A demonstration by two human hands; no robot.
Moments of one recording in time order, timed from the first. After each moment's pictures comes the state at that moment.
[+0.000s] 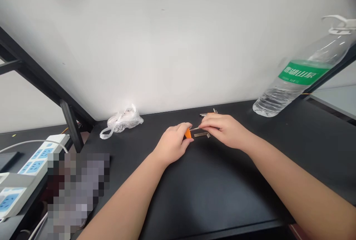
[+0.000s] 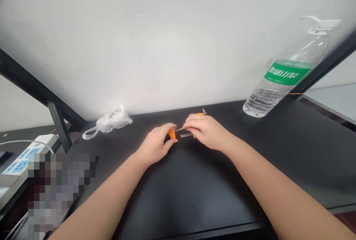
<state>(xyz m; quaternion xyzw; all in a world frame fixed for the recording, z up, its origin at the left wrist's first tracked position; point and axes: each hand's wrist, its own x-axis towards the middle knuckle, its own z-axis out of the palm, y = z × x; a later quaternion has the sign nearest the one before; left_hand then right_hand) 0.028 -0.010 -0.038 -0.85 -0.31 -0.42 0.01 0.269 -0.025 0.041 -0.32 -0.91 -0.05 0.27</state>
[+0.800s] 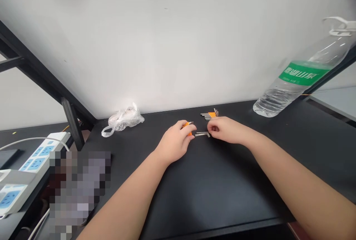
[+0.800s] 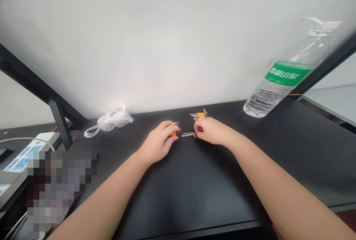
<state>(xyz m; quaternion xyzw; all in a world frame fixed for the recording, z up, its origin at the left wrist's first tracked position) 0.027 -0.014 -0.035 -0.85 -0.30 -0.42 -0.01 0.288 0.001 0.037 -0.54 -0.84 -0.02 0.07</state>
